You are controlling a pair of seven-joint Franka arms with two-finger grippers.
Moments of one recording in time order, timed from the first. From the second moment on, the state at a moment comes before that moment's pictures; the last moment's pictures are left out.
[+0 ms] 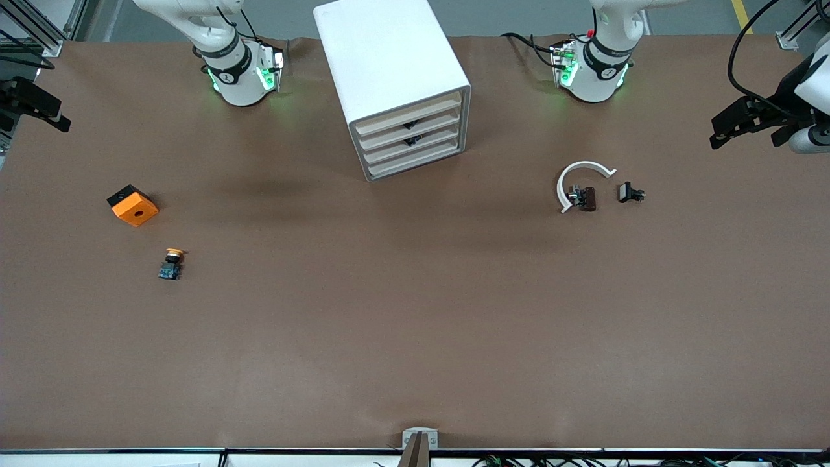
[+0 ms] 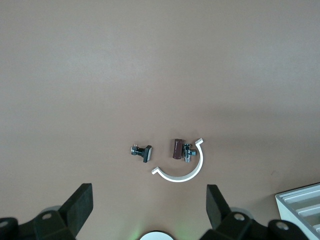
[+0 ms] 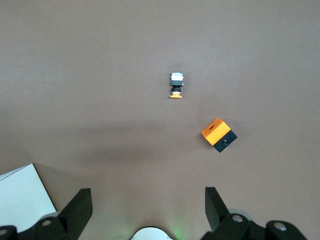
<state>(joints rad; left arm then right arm) 0.10 -0.09 -0.15 -1.61 0.01 1.48 -0.07 -0.05 -0.18 -0.08 -1.69 0.00 1.46 -0.09</state>
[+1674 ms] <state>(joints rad) -0.14 0.35 -0.21 -1.60 -0.03 1.53 -1.04 -0.07 0.03 -0.10 -1.63 -0.04 1.50 -0.22</state>
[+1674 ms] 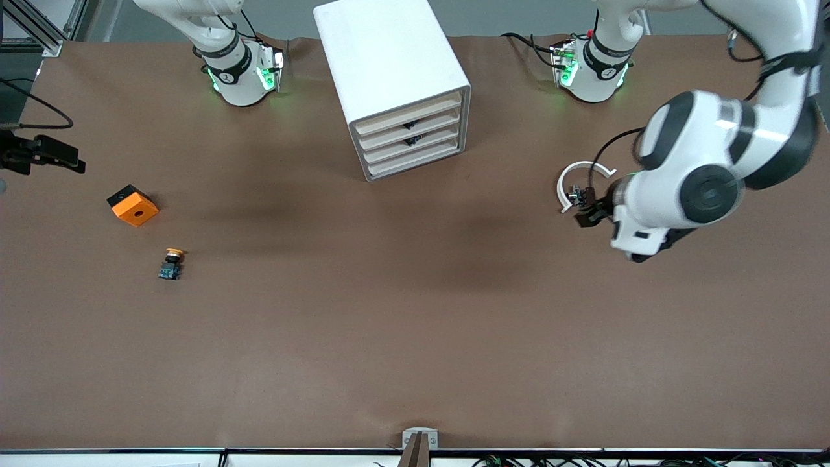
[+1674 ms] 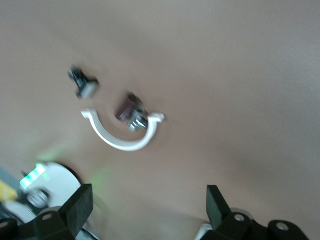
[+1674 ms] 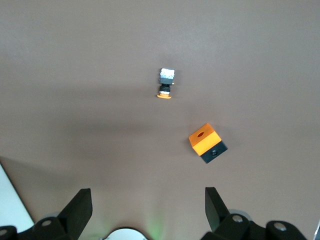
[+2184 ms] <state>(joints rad) -0.30 0.64 -0.21 -1.50 -0.20 1.54 -1.94 -0.10 0.09 -0.10 -1.57 -0.04 1.51 -0.20</state>
